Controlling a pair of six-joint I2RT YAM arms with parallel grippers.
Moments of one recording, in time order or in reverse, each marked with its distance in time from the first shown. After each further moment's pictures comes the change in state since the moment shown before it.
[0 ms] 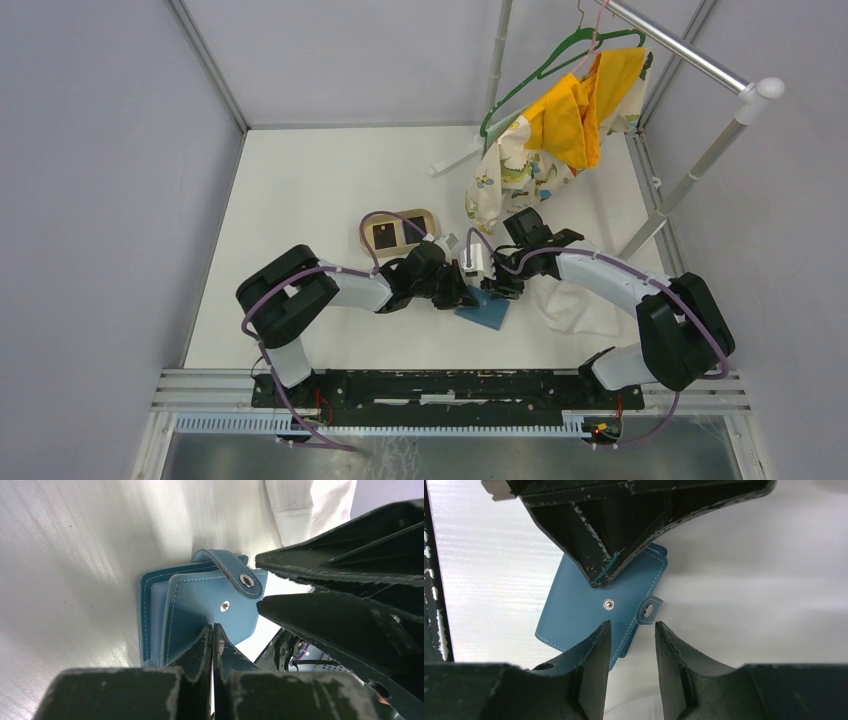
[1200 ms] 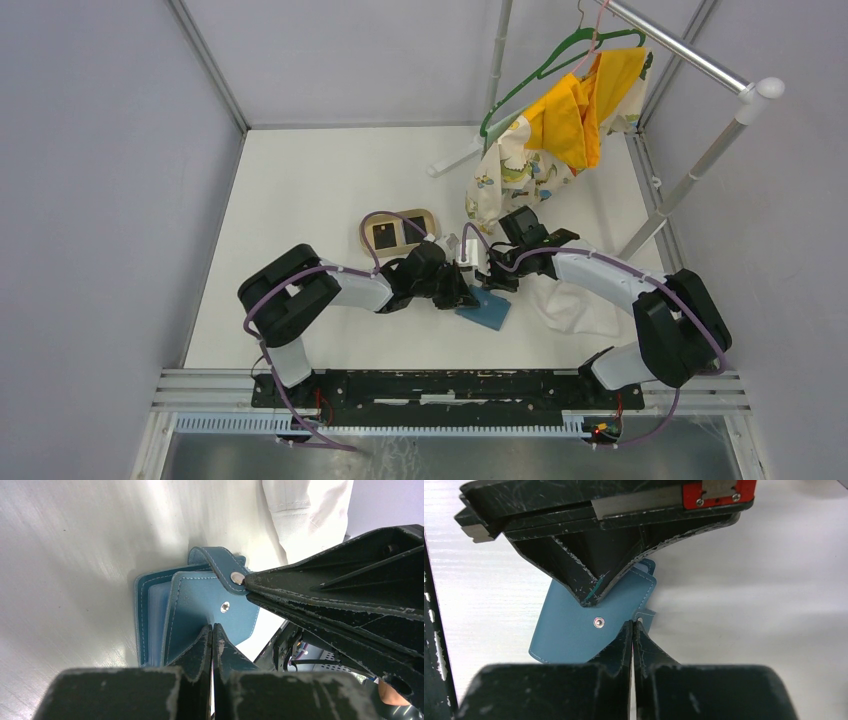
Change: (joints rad) left arm 0.000 0.010 0.000 0.020 0.010 0.000; right arm 0.023 0.018 0.018 0.059 0.012 0.077
